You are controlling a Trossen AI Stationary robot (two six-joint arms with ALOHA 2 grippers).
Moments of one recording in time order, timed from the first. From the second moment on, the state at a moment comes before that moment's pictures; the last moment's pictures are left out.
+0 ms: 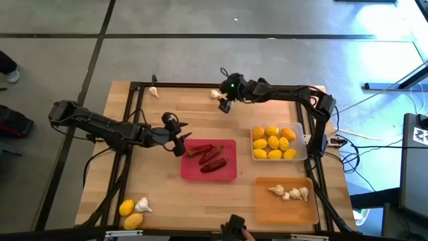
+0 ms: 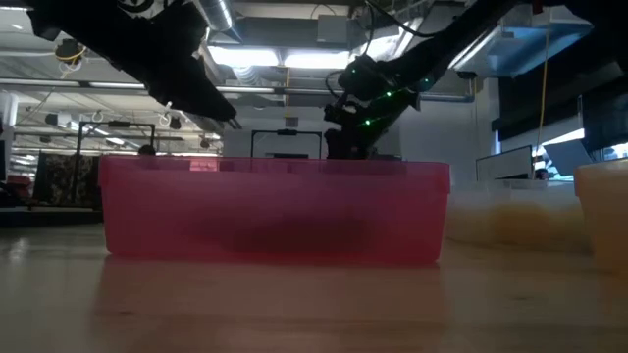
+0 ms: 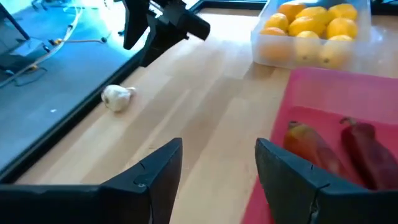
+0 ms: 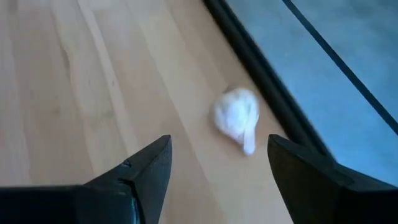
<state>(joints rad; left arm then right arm) -0.15 1.10 0.53 0.00 -0.64 -0.21 -0.49 1.90 1.30 -0.13 0.03 -0.14</state>
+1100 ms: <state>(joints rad) 0.11 1.10 0.53 0.15 -0.46 0.04 -0.58 2.33 1.97 -0.64 -0.06 -0.02</state>
